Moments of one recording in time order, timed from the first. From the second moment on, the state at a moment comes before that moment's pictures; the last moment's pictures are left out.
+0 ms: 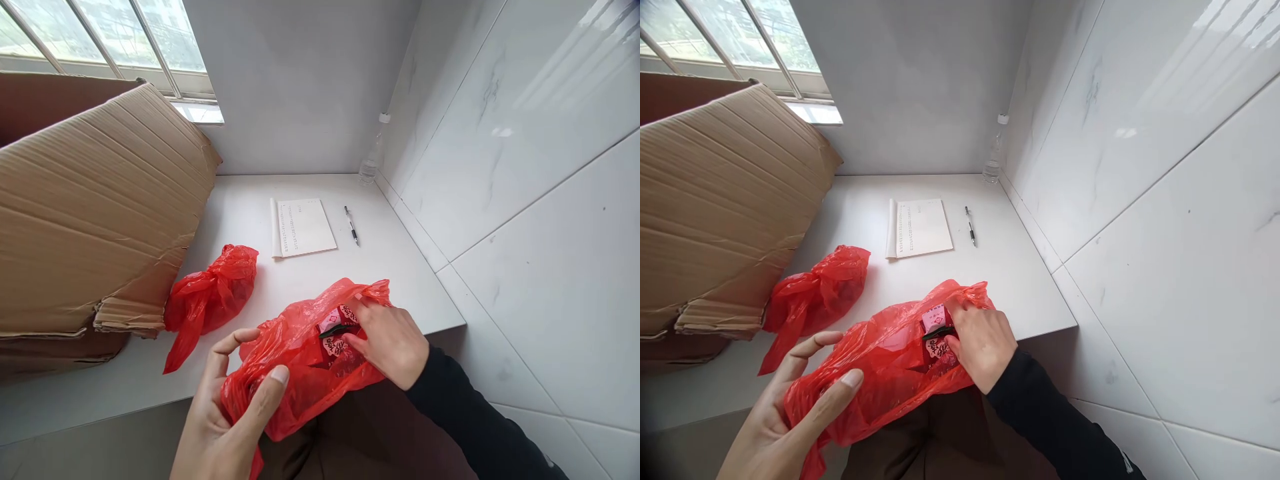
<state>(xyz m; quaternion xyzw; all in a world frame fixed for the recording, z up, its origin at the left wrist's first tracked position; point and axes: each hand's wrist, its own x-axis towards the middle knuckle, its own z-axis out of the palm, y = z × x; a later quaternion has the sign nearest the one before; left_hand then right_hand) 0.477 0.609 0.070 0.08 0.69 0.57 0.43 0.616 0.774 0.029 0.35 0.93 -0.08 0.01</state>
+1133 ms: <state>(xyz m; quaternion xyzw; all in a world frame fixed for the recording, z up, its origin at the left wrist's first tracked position) 0.470 0.612 0.065 0.09 0.65 0.63 0.41 0.607 0.762 0.037 0.24 0.94 -0.21 -0.10</state>
